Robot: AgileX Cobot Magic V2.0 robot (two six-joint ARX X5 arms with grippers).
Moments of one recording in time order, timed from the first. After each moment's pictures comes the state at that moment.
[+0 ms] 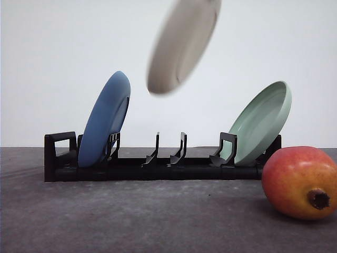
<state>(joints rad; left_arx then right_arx) -0.91 1.65 1.88 -1.03 0.05 -0.07 0.05 0.66 1.07 -0.86 -0.48 0.07</state>
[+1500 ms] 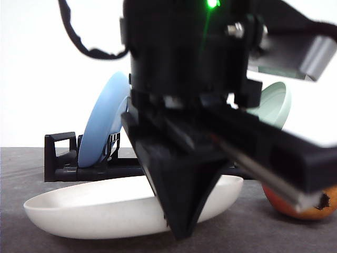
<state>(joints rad) -1.36 1.80 1.24 -0.90 -0.35 -0.16 0.05 0.66 1.07 -0.87 -0.48 0.07</state>
